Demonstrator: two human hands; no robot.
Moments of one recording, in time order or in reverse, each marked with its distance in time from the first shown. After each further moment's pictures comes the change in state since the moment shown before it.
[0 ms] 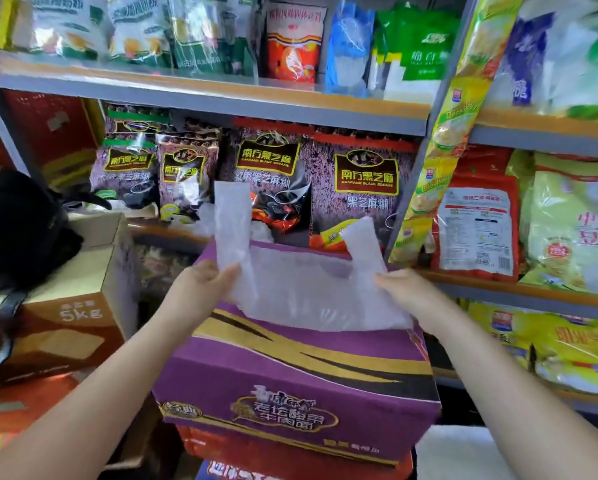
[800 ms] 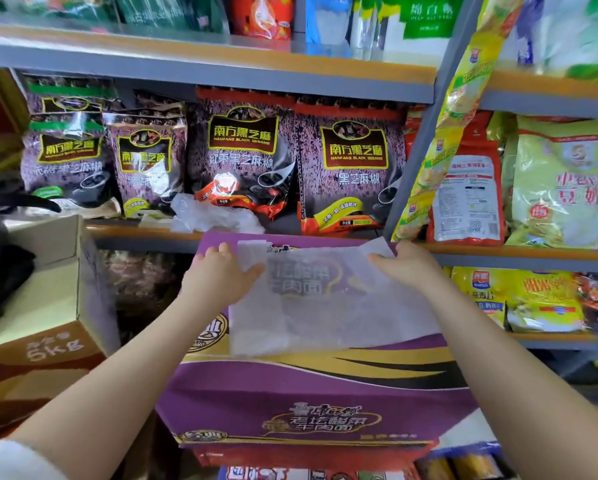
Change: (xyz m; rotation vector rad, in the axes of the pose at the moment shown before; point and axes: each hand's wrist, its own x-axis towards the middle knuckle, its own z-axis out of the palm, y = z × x) left_hand 0.083 -0.024 0.018 0.761 -0.215 0.091; right_hand 0.048 -0.001 0.028 -0.551 0.220 0.174
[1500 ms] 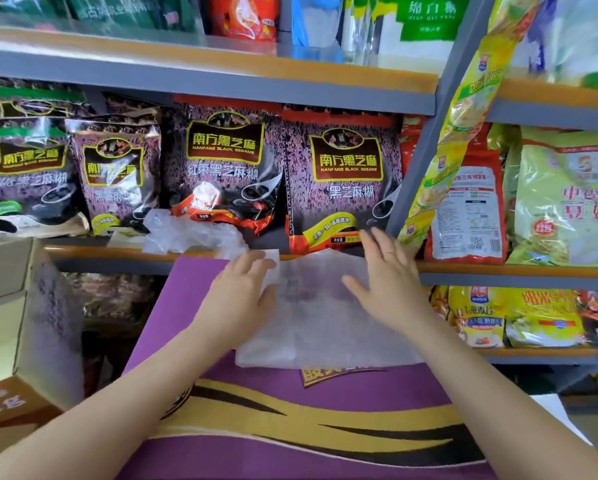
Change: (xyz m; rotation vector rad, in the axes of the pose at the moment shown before) left_hand 0.030 0.034 0.028 -0.209 0.142 0.458; right_hand 0.005 -0.018 0.006 -0.288 0.208 -0.416
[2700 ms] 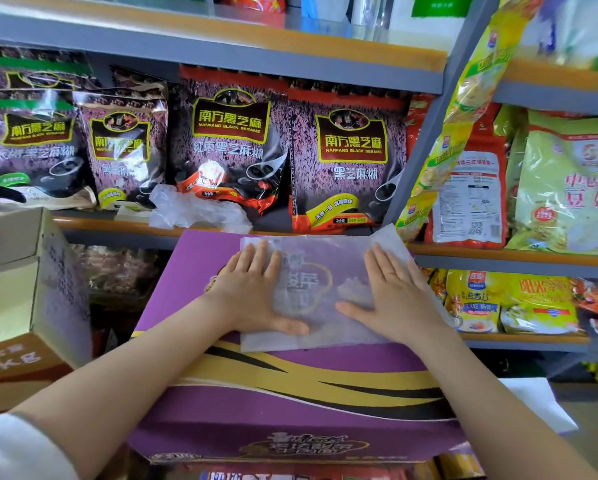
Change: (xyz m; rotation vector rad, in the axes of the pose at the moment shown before) left_hand -0.011 0.006 0.008 0.421 -0.547 0.034; right_hand -0.046 0.011 0.016 -0.182 -0.277 -0.040
